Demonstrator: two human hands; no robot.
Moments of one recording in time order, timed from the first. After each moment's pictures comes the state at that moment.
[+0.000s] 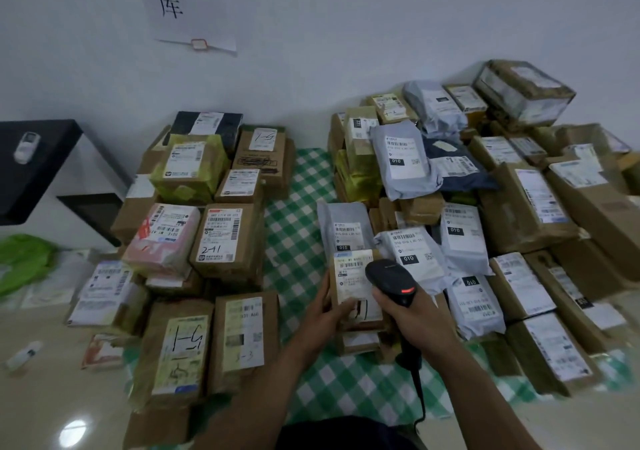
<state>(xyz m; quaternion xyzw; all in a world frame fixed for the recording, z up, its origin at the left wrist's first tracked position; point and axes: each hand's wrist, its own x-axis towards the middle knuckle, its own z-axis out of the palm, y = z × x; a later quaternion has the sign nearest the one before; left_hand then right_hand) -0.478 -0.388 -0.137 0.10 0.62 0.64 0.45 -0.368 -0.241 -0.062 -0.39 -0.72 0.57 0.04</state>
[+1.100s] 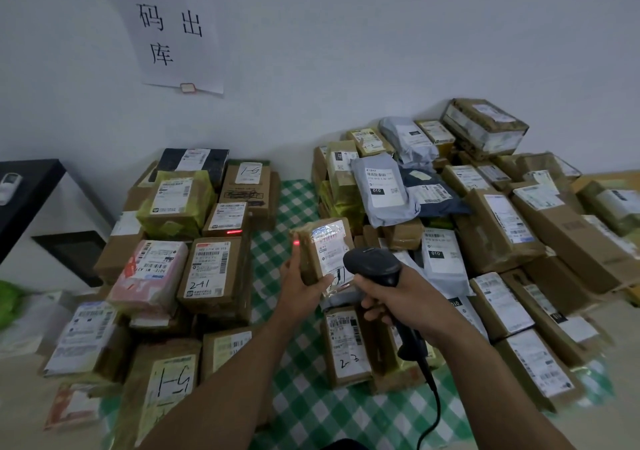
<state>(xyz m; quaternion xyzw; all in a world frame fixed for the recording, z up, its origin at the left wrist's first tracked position) -0.563 -0.351 -0.110 0.19 0.76 0.58 0.24 -0.402 -0.232 0.031 -0.31 -0.74 0.60 -0.01</state>
